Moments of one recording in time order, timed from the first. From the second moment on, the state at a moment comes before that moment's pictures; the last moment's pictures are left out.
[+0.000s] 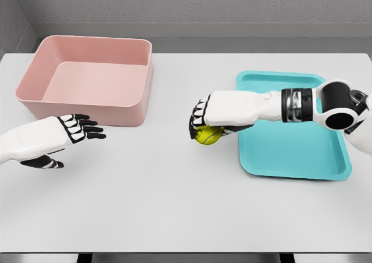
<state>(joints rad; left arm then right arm) -0.15 1.16 -0.43 -1.77 -0.37 -0.61 -0.15 -0.88 -0.72 1.01 -1.60 0.27 -0.61 0.45</state>
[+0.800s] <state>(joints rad) -0.32 1.04 -0.43 -1.77 -0.37 -0.61 -0.15 -0.86 -0.50 1.05 -1.51 0.27 -0.56 0.50</state>
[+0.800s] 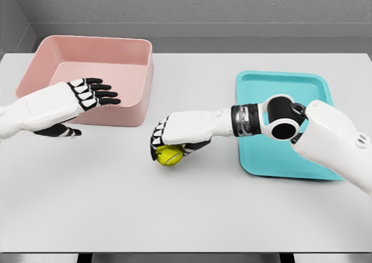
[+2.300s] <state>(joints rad) -0.39 1.08 -0.55 -1.76 -0.37 -0.61 -0.15 -0.92 -0.43 1.12 -1.40 0.29 -0.51 0.50</state>
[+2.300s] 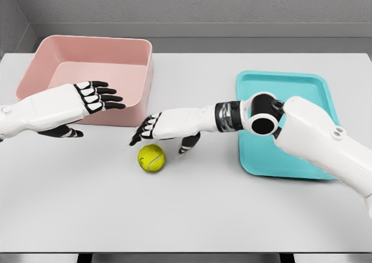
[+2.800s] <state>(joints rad) -0.49 0.95 -0.68 -1.77 -0.44 -0.61 -0.16 -0.91 -0.93 0.91 -1.50 0.28 -0.61 0.43</state>
